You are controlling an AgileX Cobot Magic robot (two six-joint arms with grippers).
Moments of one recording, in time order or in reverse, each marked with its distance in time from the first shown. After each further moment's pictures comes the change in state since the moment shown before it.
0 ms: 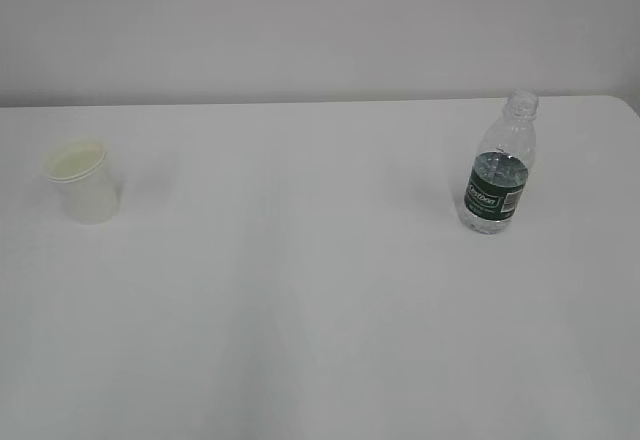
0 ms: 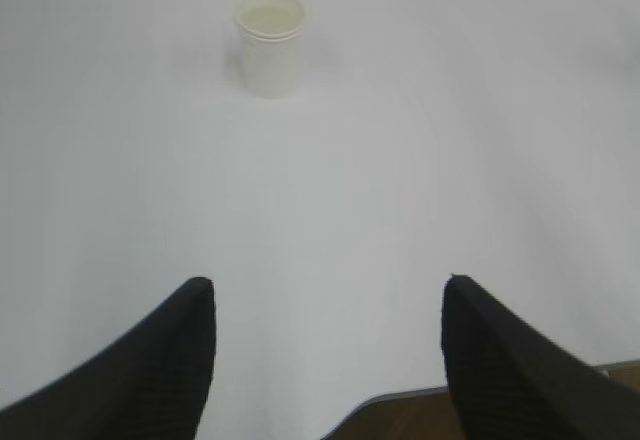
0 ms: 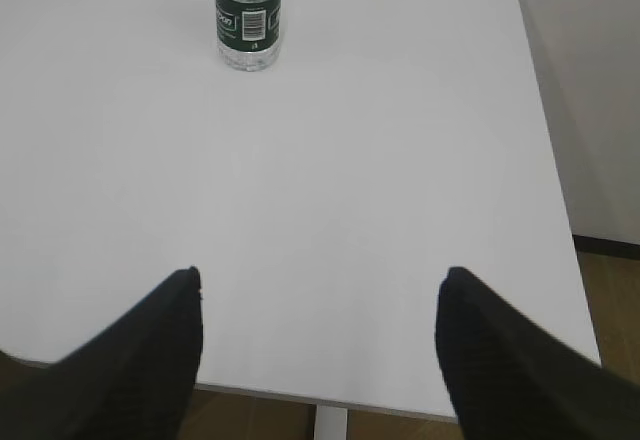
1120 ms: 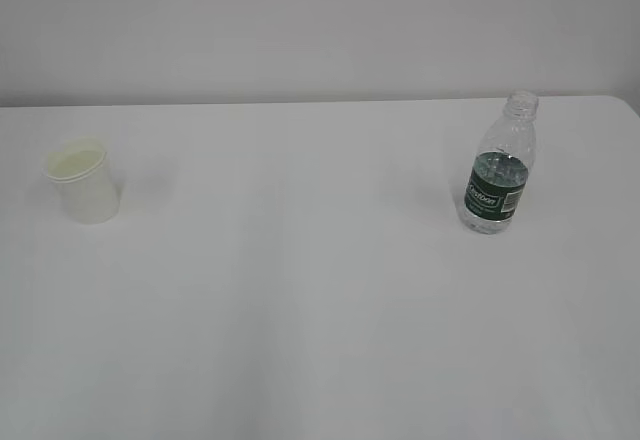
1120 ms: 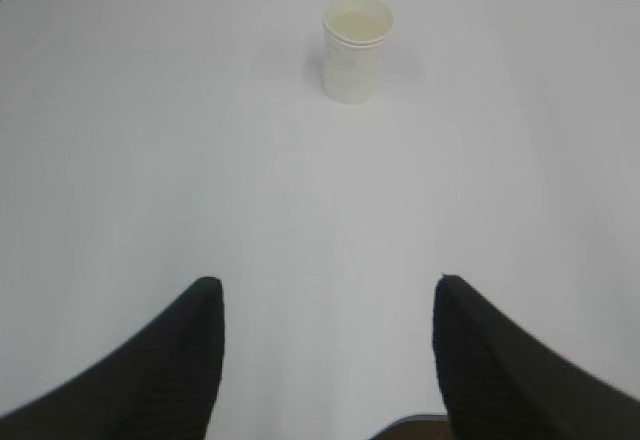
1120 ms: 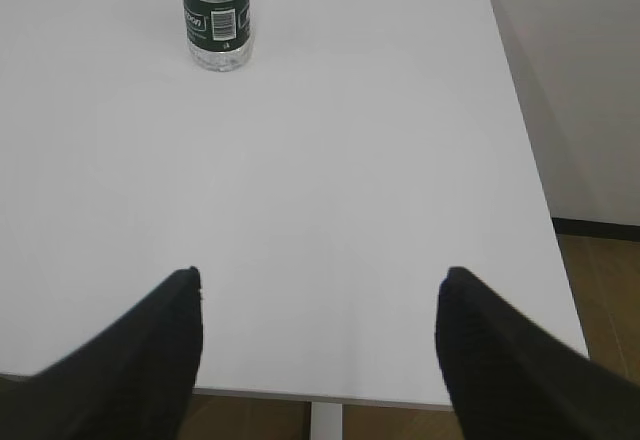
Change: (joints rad) left arm 0.179 0.000 0.000 -0.001 0.000 0.000; right arm -0.061 0.000 0.000 0.000 0.000 0.013
